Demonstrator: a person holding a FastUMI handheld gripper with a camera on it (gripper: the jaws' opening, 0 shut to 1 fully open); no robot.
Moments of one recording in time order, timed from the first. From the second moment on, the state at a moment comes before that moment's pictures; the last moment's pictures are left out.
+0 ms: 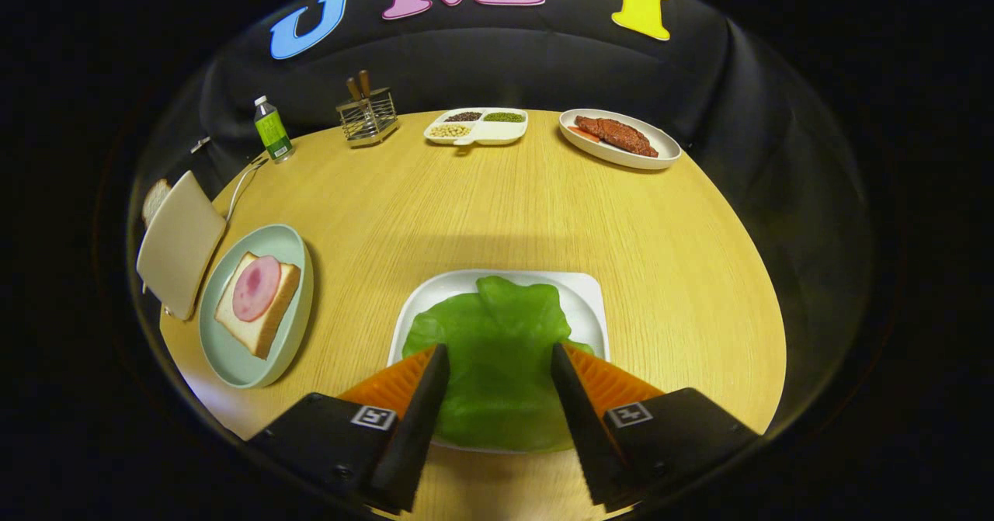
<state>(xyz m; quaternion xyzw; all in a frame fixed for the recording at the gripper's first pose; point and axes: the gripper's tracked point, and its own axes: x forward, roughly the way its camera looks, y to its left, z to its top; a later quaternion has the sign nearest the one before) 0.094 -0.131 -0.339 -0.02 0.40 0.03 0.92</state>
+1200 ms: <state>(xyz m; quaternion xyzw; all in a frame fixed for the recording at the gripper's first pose) 0.104 -0.108 -0.254 -0.04 0.37 0.02 0.93</state>
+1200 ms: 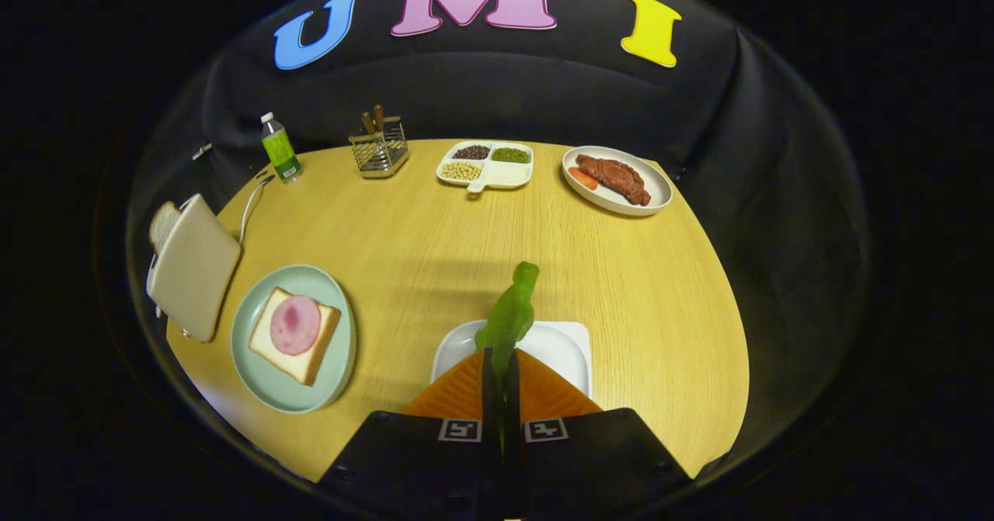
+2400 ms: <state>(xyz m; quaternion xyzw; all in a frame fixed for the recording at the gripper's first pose) 0.091 0.108 -0.229 -0.08 0.34 0.14 0.93</state>
